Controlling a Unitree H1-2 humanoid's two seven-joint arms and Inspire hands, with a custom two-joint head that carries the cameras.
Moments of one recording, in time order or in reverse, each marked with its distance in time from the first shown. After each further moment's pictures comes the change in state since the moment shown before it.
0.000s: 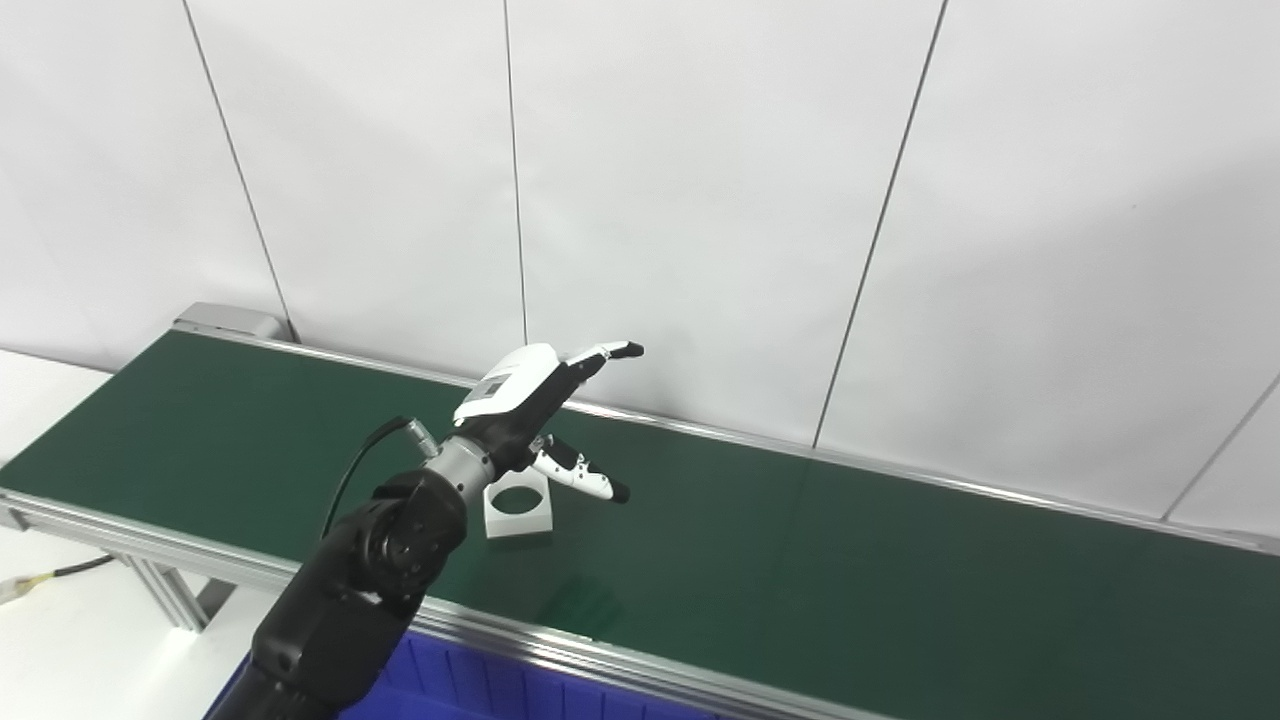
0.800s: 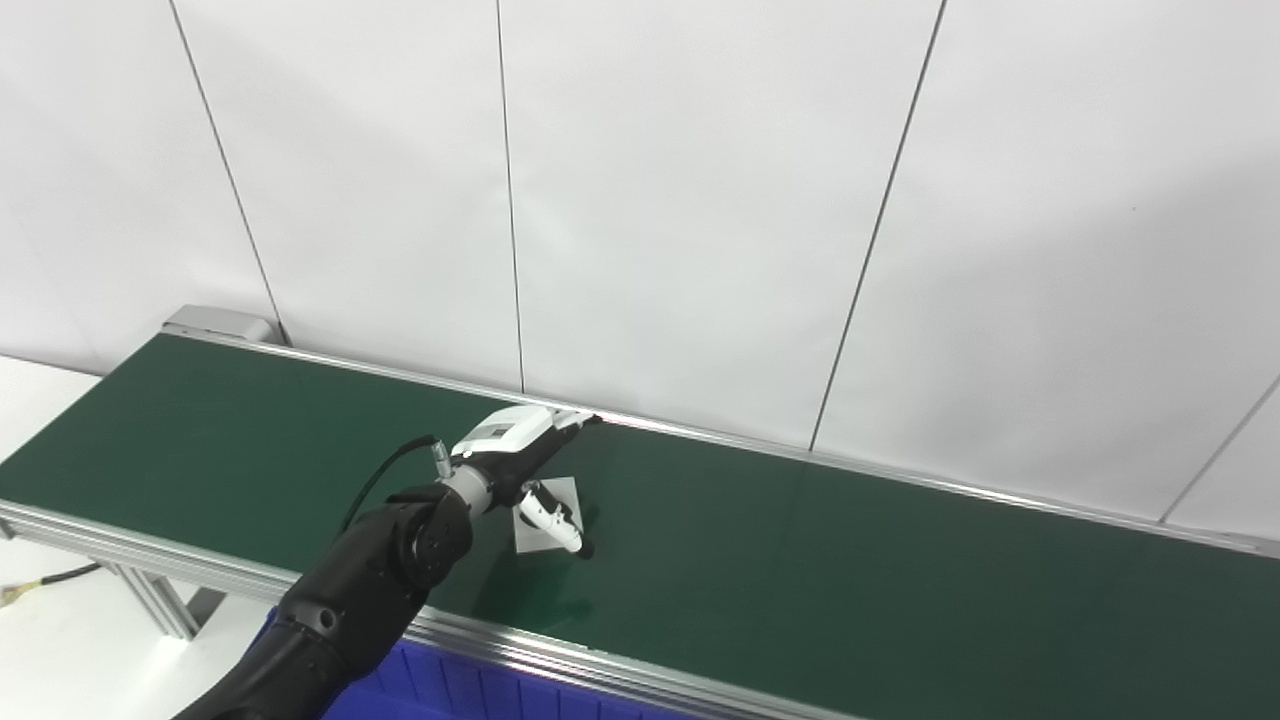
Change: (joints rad) left arm -0.088 0.016 -0.136 0.356 0.079 0.012 0.015; right arm 0.018 0.003 -0.005 -0.023 0.008 0.000 0.001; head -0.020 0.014
